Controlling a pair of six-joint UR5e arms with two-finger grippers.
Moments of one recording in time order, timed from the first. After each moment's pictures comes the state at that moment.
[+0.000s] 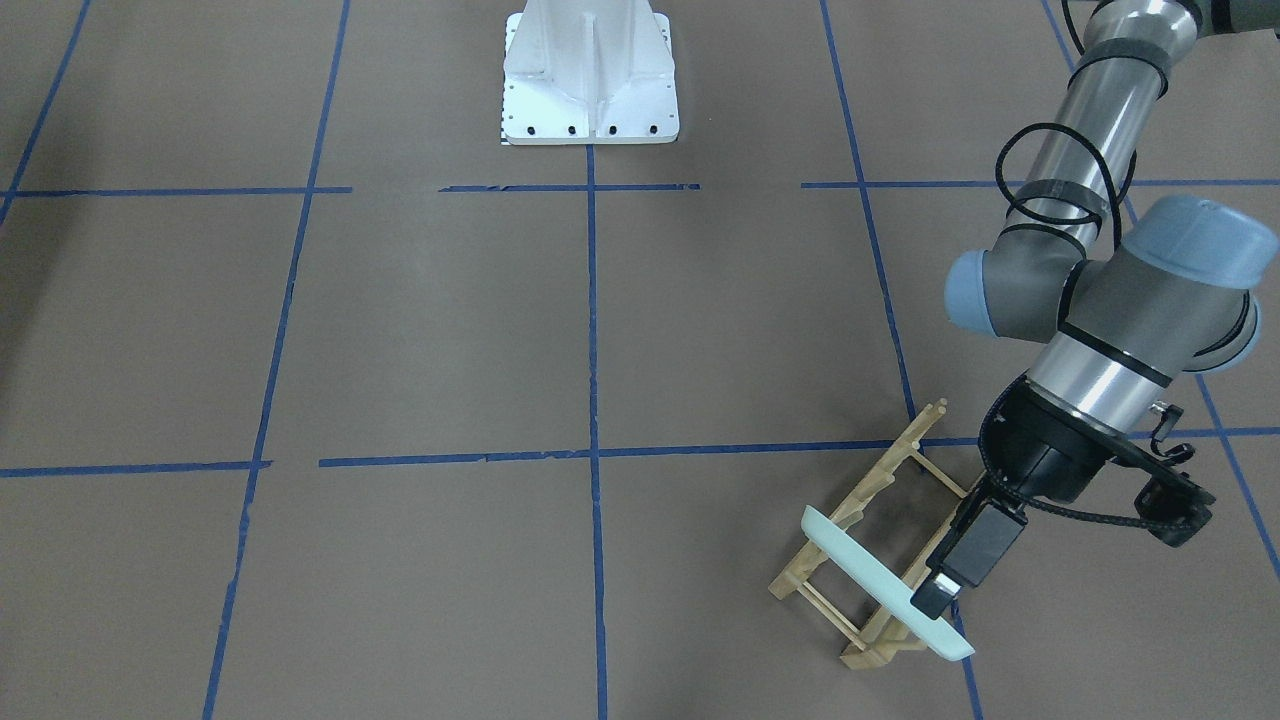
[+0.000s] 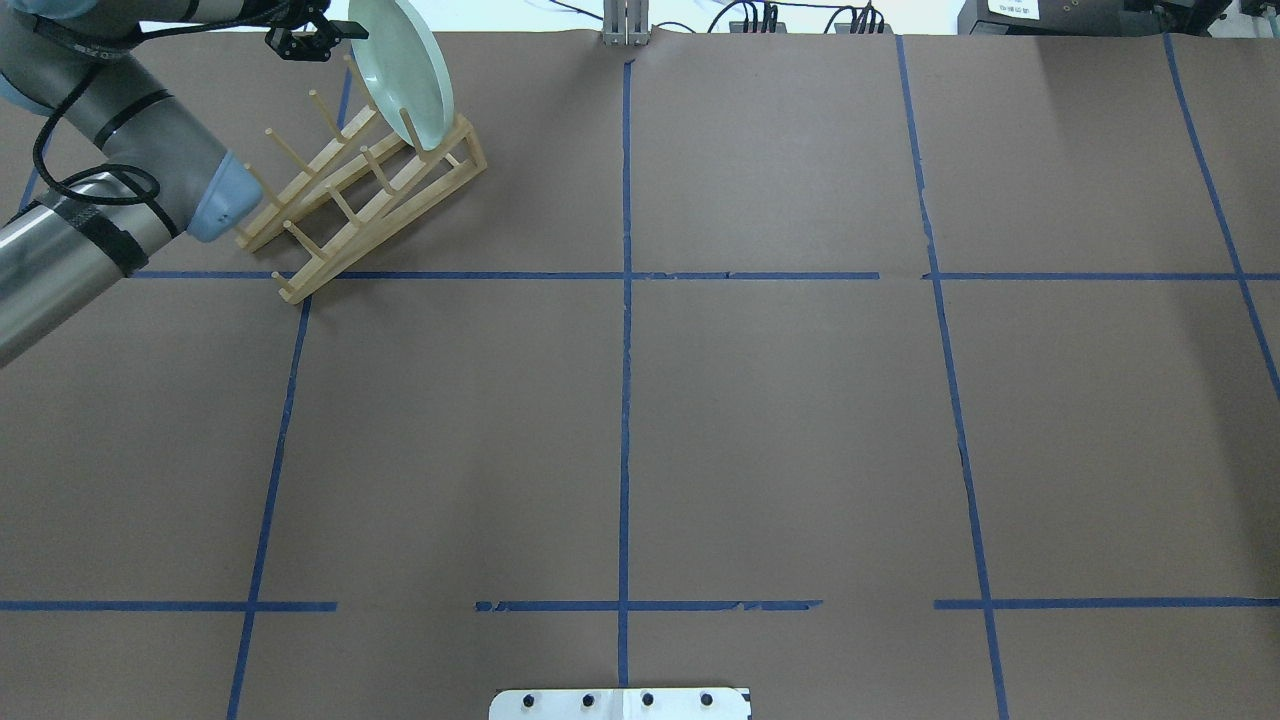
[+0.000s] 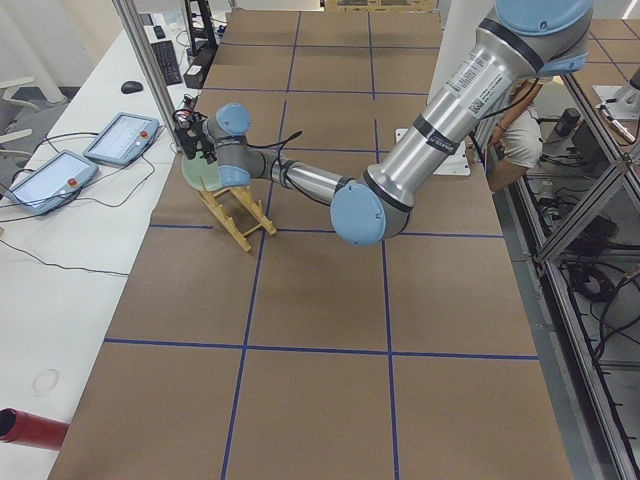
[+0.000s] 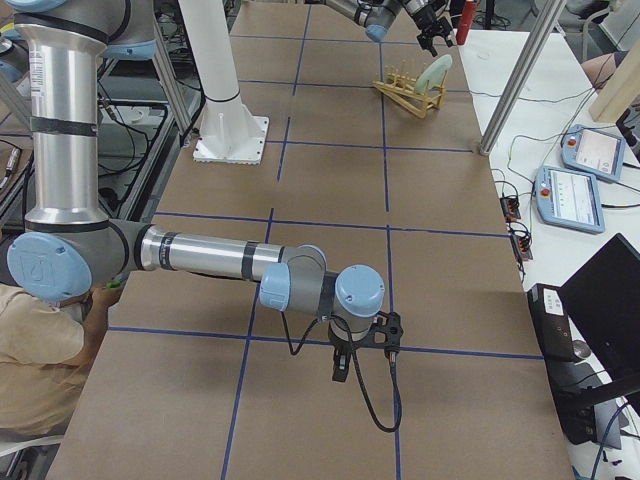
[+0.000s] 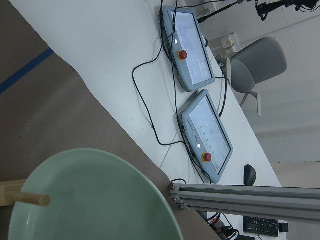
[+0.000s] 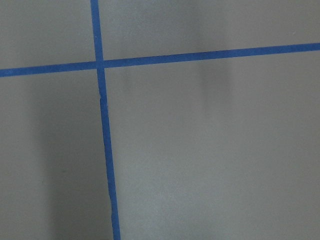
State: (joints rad) left arm -1.04 -2.29 -1.11 -2.75 -1.93 -1.93; right arm 1.62 -1.63 1.56 -1.62 2.32 -0.02
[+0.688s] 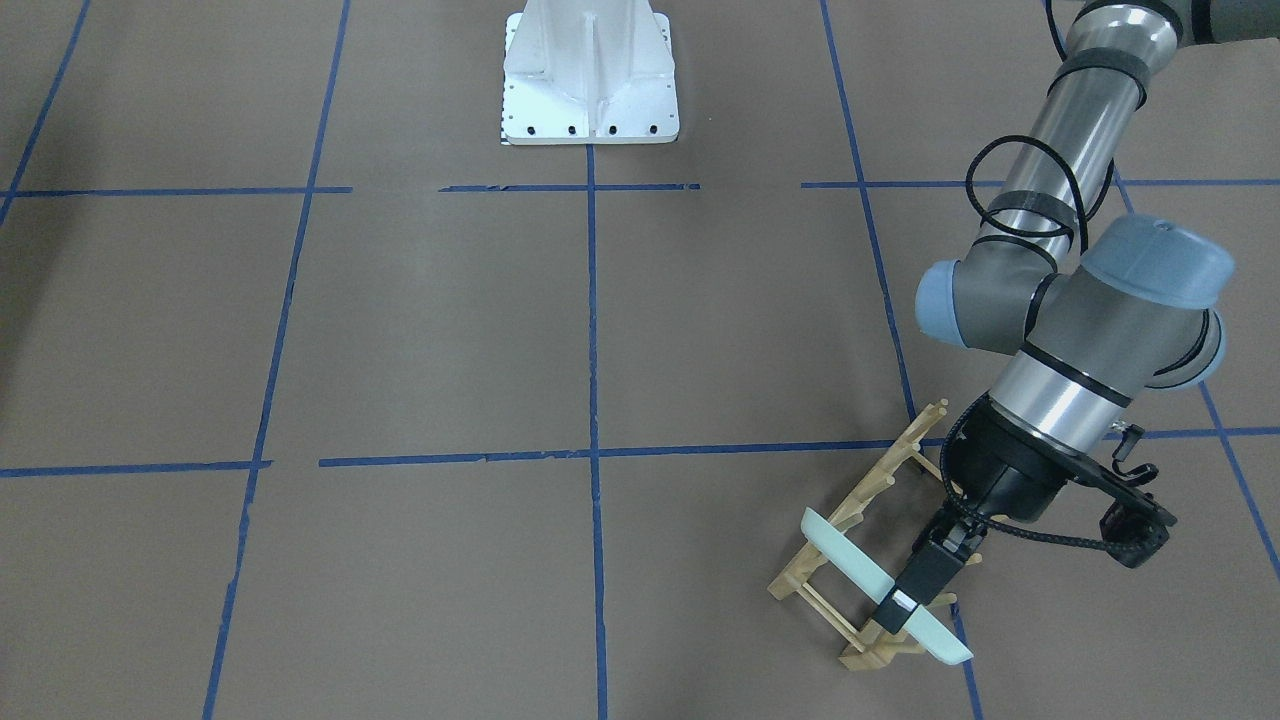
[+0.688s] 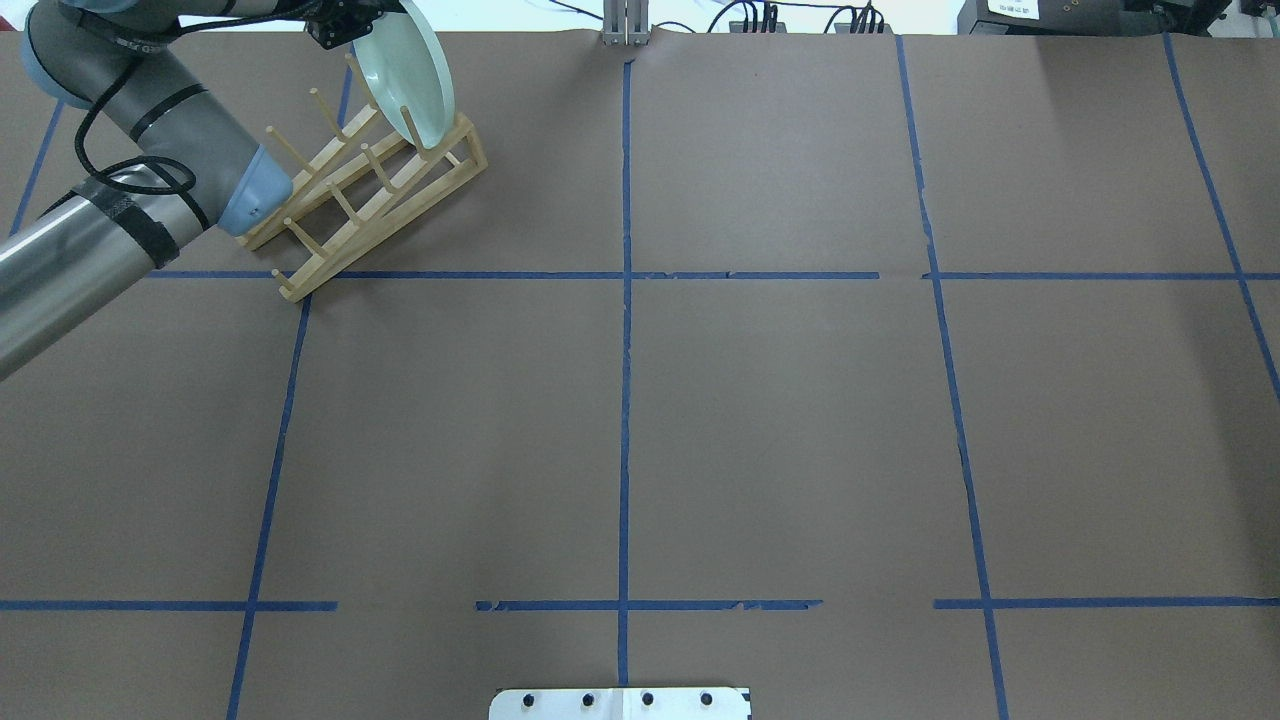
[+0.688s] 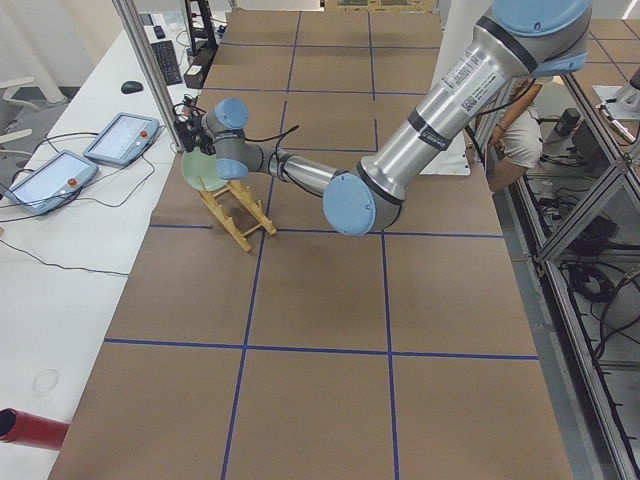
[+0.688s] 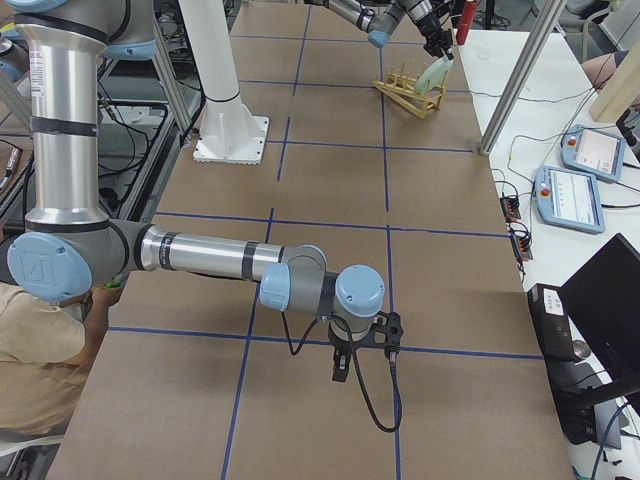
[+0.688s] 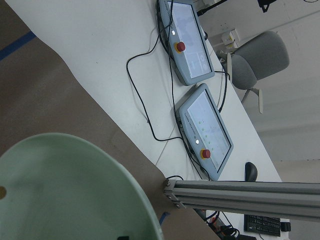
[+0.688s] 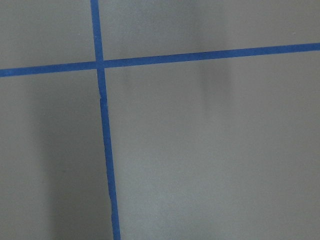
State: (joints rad) left arm -1.02 -2.33 -1.08 -2.75 -1.90 -1.88; right arm 1.62 -1.63 1.56 -1.62 2.32 -0.02
